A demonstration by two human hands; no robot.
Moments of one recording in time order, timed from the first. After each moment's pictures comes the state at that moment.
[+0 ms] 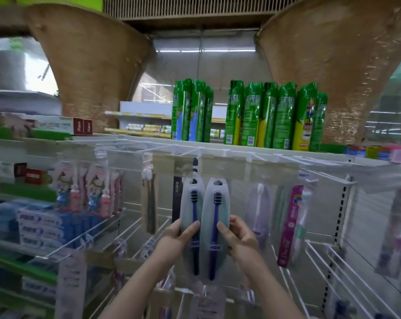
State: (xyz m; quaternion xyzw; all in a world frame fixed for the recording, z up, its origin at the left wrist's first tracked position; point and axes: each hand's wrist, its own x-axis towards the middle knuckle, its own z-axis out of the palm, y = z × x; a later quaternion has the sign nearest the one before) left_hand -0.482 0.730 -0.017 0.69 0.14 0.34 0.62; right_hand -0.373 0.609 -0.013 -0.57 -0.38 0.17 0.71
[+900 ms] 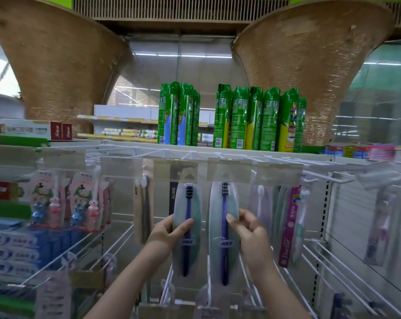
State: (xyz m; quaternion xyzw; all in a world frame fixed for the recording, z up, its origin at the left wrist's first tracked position) left_hand -0.493 0.763 0.005 0.71 0.12 0.33 0.61; right_hand -0.394 0.612 0.010 -0.54 -0.35 0.04 0.76
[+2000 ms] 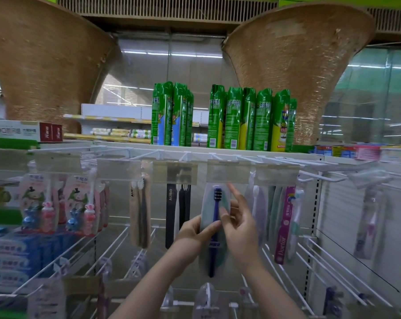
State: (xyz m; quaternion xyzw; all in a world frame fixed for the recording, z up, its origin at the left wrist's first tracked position) left_hand -0.465 0.733 0.010 0.75 0.04 0.26 0.61; right_hand -0.400 0.632 0.014 -0.56 -0.43 -0.12 0.69
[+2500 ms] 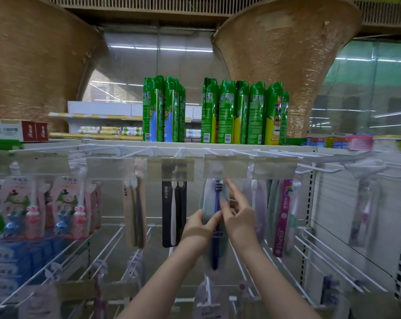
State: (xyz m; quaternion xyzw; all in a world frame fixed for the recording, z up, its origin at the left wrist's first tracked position) left_hand -0.438 0.726 0.014 0.77 0.13 0.28 0.56; right_hand -0.378 0.649 0.017 -0.62 -0.38 -0.14 0.68
